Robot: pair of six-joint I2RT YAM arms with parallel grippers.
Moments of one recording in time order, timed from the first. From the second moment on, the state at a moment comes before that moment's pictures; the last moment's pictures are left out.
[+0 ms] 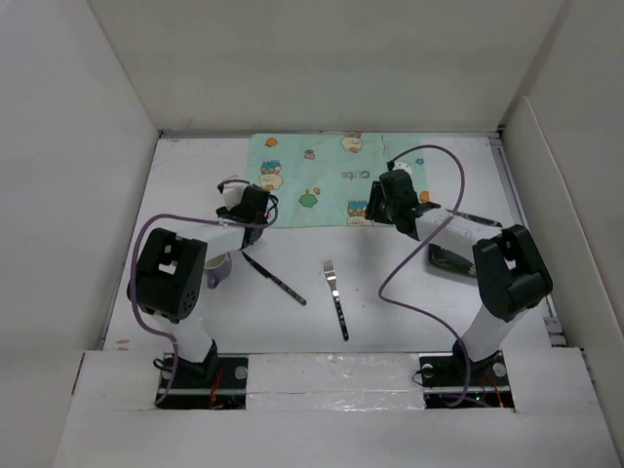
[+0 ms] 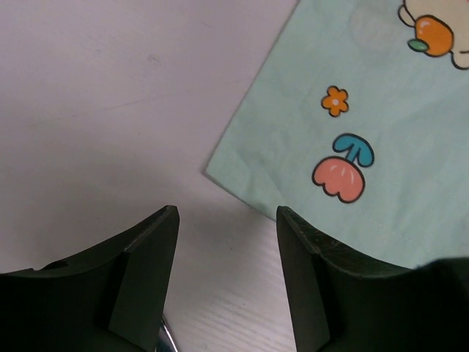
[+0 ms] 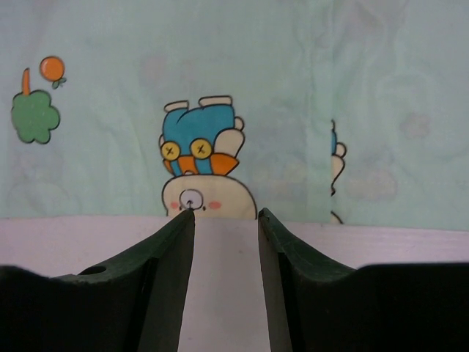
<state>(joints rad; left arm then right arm) -0.38 1.69 0.89 -0.08 -0.58 -0.69 0.43 1.73 1.07 -0.04 0.19 0.50</state>
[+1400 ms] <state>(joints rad) -0.31 1.74 0.98 -0.18 -0.54 -0.73 0.65 1.20 0.79 0.00 0.24 0.56</state>
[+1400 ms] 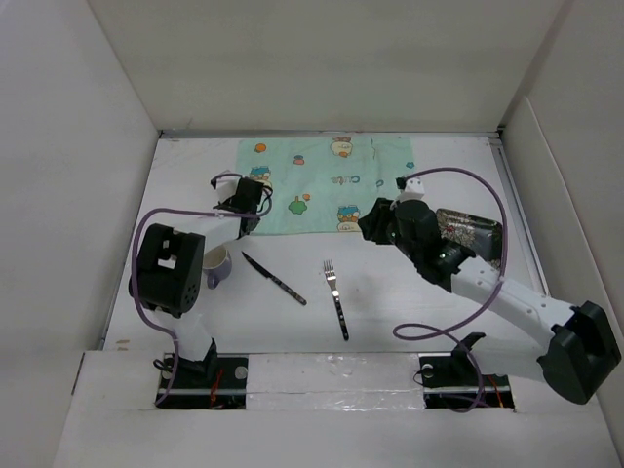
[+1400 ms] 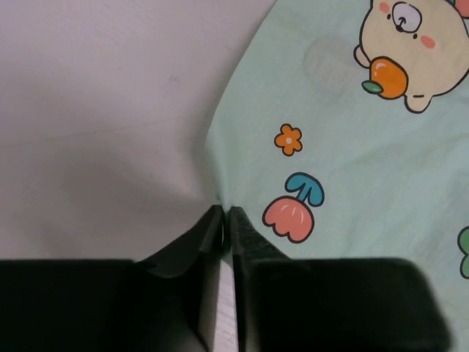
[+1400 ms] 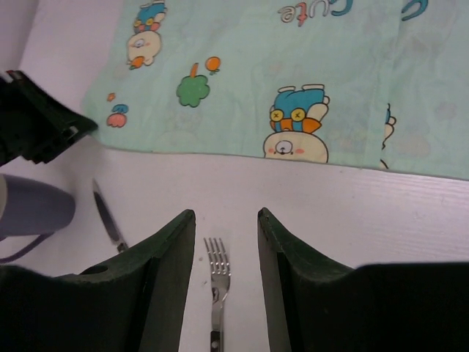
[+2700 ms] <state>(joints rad) -0.49 0.52 0.83 -0.35 0.16 -0.37 -0.47 1.04 0.60 -0.22 0.19 0.64</state>
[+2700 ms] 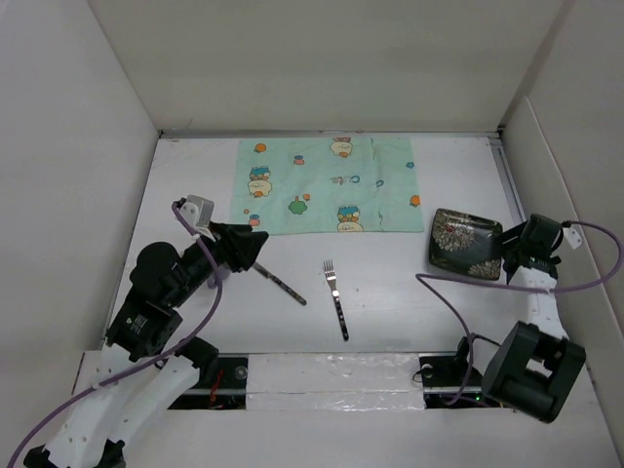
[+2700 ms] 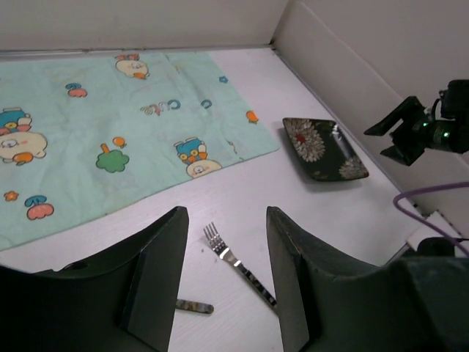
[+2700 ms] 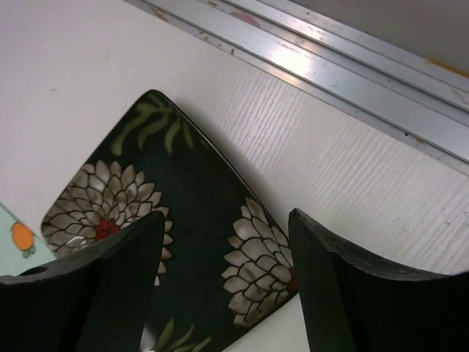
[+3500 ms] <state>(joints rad) -0.55 0.35 0.78 -0.40 -0.06 -0.33 -0.57 1.56 0.83 -0.21 -0.11 0.43</state>
